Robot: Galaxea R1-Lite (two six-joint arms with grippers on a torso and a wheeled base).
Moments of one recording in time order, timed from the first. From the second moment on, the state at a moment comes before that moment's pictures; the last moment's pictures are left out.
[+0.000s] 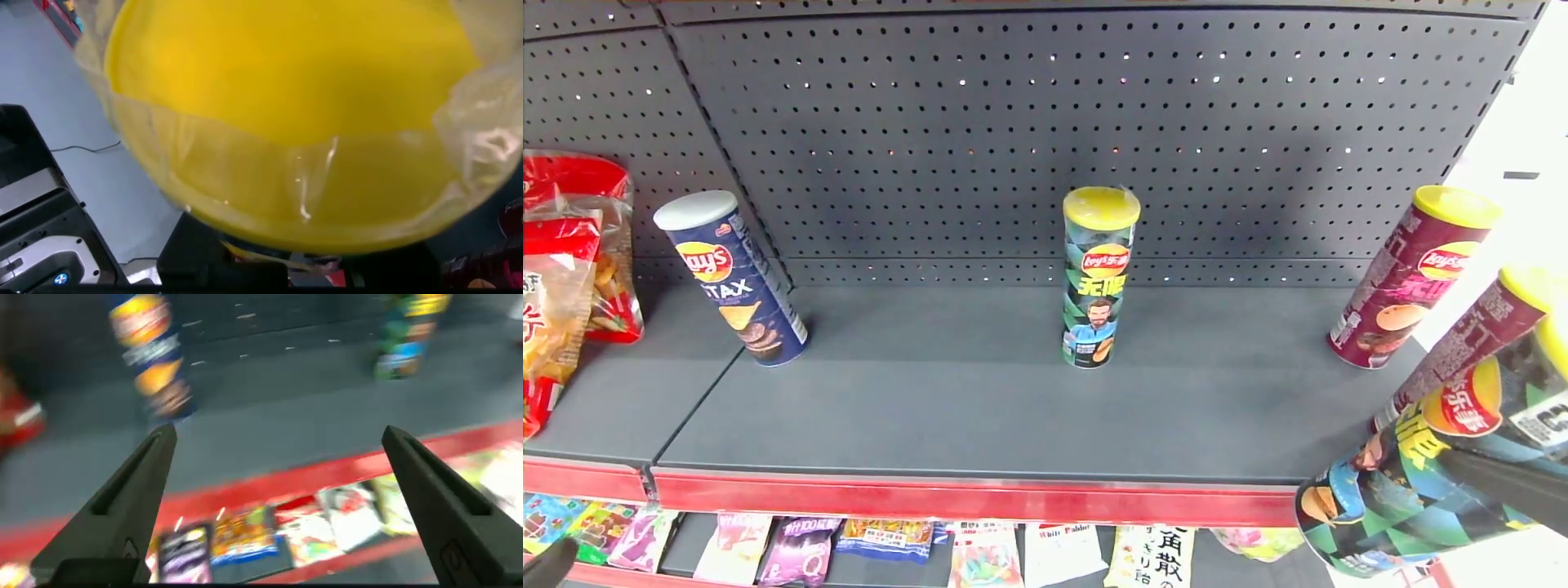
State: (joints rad) left arm -0.10 0.50 -0.45 -0.01 -0.27 0.07; right arm 0.41 0.85 -0.52 -0.15 0.37 -0.20
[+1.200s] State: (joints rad) left arm -0.49 1.91 -1.27 -0.38 -0.54 0.18; right arm 0.40 0.89 -0.53 -0.15 0.37 -0.20
